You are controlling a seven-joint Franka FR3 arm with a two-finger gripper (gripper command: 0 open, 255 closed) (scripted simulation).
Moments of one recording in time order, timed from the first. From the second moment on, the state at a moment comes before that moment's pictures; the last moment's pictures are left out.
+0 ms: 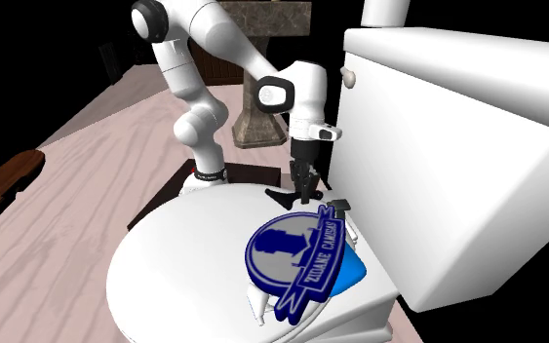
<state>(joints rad) -0.16 -0.33 -0.32 -2.52 -0.47 2.31 -0.69</state>
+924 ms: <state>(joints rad) -0.15 -0.37 -0.31 -2.47 -0.45 2.22 -0.72</state>
